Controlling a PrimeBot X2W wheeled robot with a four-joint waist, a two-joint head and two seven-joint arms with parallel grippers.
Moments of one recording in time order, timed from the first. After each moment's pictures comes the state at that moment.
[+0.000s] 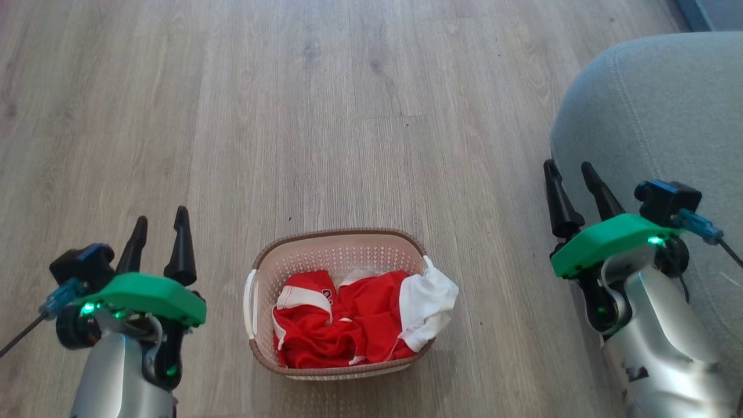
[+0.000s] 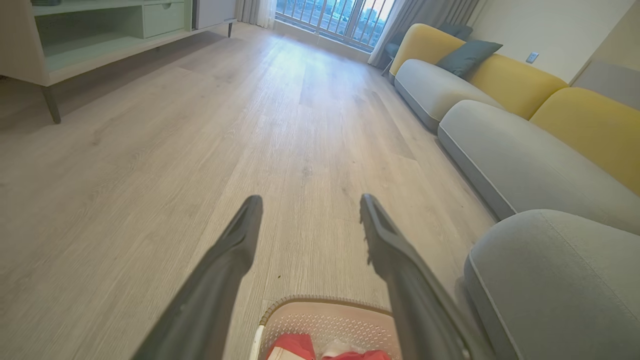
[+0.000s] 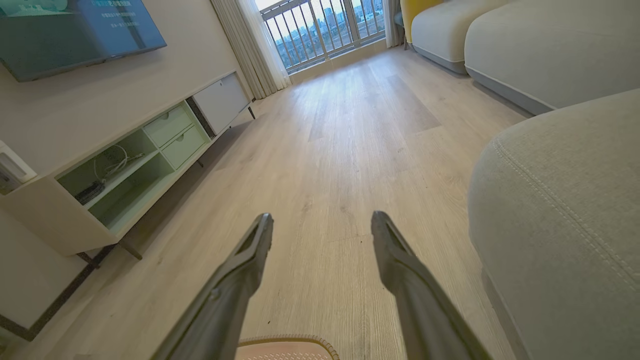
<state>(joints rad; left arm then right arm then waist) -0.27 0.04 0.11 0.46 -0.37 -0.13 -0.19 -0.43 -0.12 0.11 0.59 0.53 0.13 -0.19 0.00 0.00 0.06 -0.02</state>
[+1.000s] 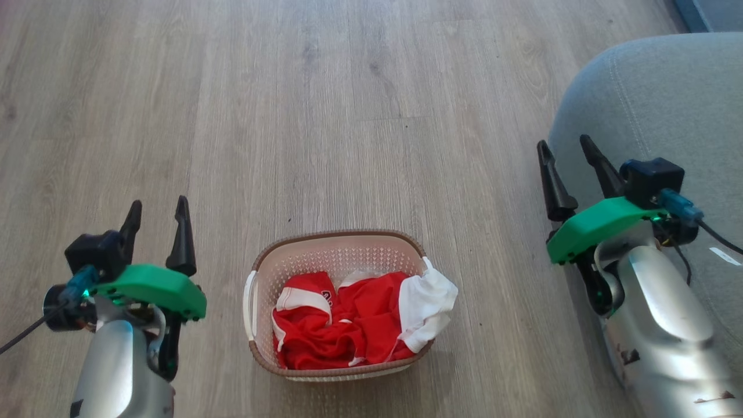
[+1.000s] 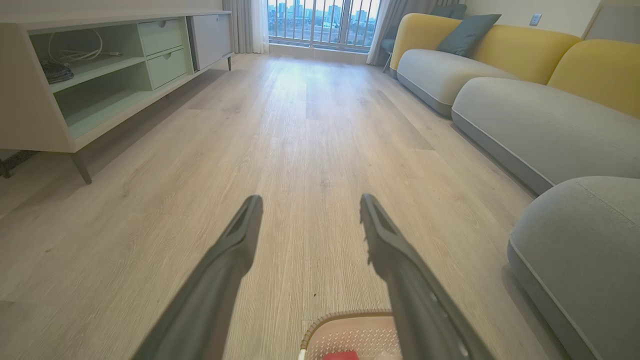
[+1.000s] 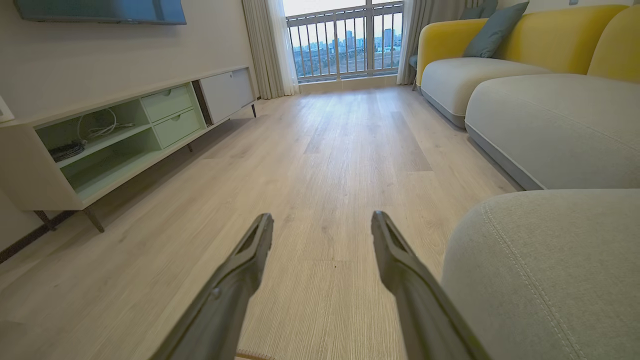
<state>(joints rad) -0.31 0.04 0.13 0.48 -0.13 -0.13 -0.25 -0.50 -0.13 0.13 0.65 0.30 0.13 -0.25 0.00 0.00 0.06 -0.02</state>
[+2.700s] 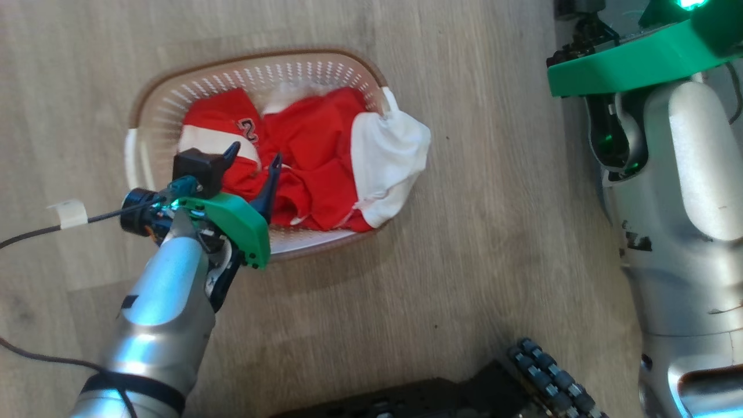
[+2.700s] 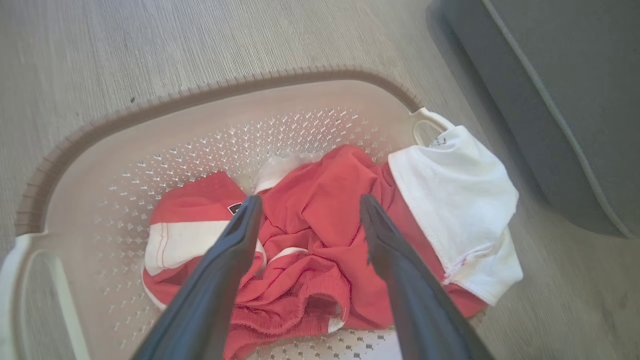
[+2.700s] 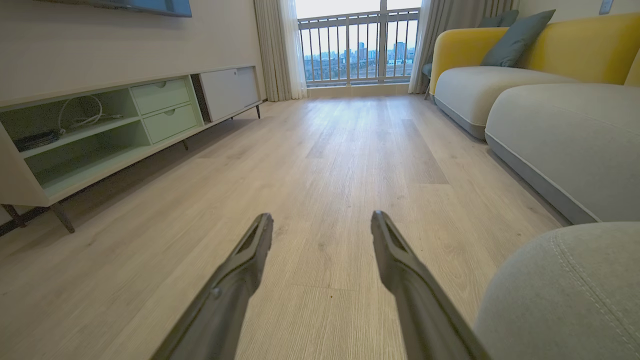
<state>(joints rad) -0.66 0.10 -0.35 0.83 -0.28 -0.13 -0.25 -0.82 -0.07 0.14 0.26 0.25 0.13 -0.26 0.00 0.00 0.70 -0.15</state>
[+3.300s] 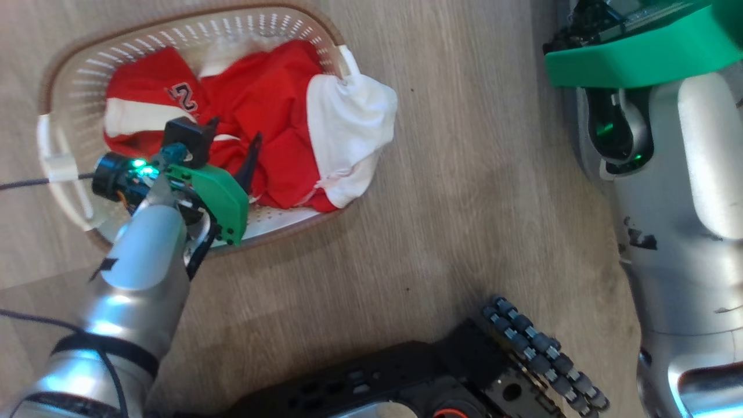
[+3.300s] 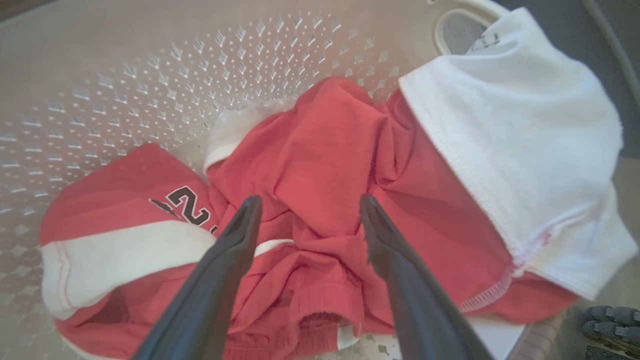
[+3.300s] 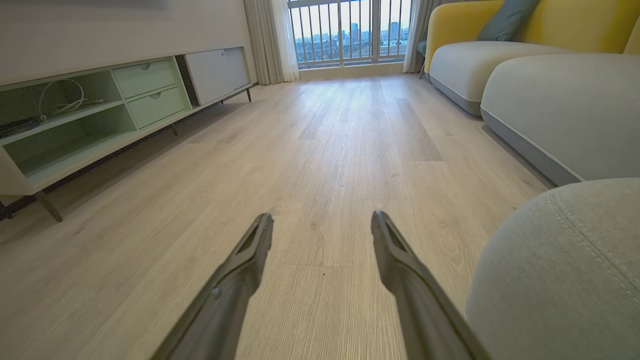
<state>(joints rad) -0.80 0.16 -0.47 0.96 -0.26 -0.13 -0.25 -0.84 -0.07 0.18 0.17 0.31 0.13 -0.26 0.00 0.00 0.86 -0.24</state>
